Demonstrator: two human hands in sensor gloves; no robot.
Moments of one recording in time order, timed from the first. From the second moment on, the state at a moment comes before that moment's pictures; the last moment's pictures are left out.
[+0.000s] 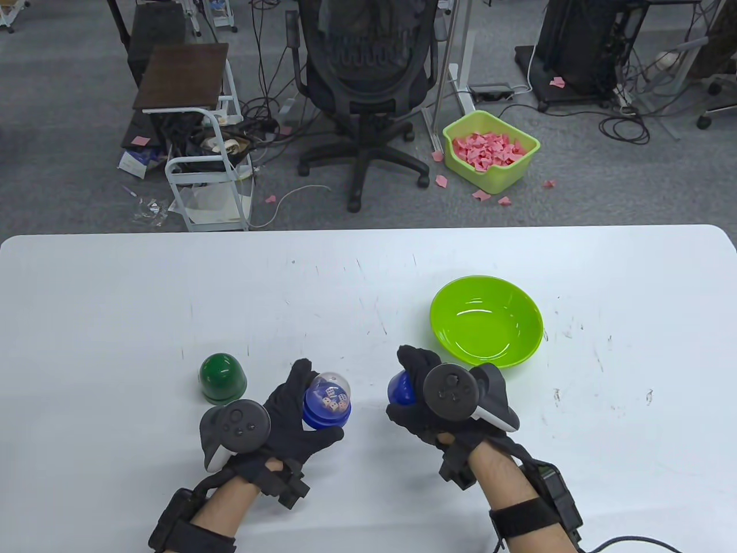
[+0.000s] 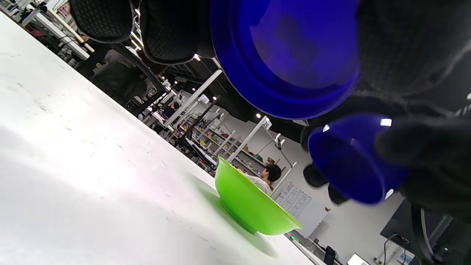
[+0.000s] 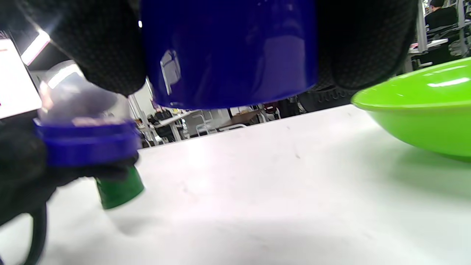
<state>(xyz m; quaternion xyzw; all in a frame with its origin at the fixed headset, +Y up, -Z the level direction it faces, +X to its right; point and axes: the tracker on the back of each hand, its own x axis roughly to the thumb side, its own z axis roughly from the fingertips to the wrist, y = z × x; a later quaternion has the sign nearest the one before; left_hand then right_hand) -0.199 -0.736 -0.318 0.06 -0.22 0.39 0.89 0.097 -0.666 -0.328 0.23 -0.02 0.96 0.18</state>
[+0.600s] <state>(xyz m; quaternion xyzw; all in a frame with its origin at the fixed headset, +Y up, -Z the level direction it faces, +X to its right) -0.201 -0.734 -0.318 0.06 -0.20 0.39 0.90 0.115 -0.743 -0.329 0.19 0.02 0.98 0.01</state>
